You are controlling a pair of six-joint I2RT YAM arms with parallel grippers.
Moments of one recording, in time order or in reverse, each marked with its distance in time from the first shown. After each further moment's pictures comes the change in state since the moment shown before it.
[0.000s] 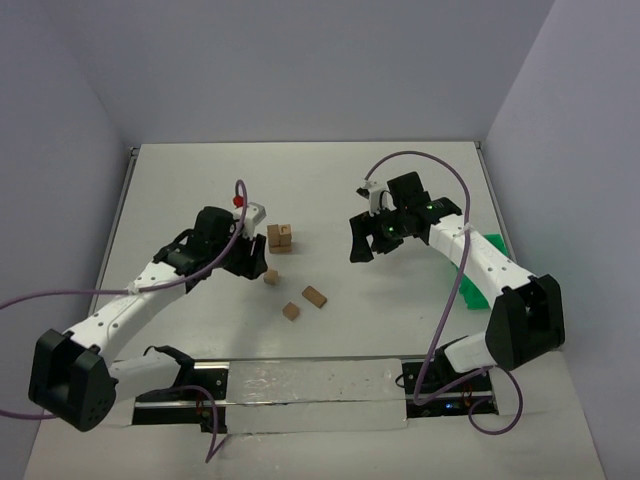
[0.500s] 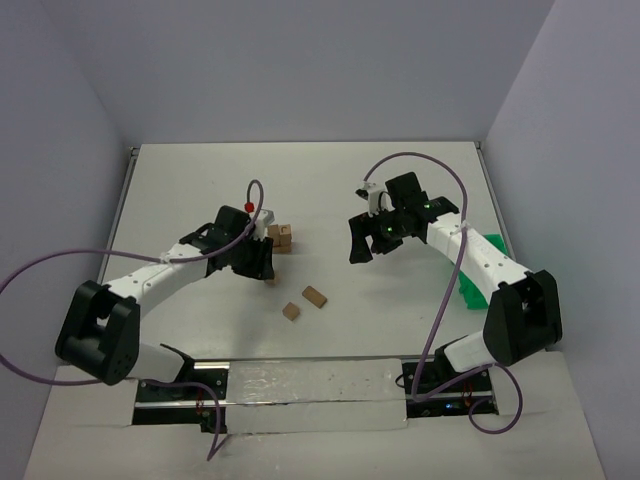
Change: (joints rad) left arm 0.006 0.278 0.025 0.051 0.062 -0.121; right arm 0.000 0.037 0.004 -0.001 0.003 0.008
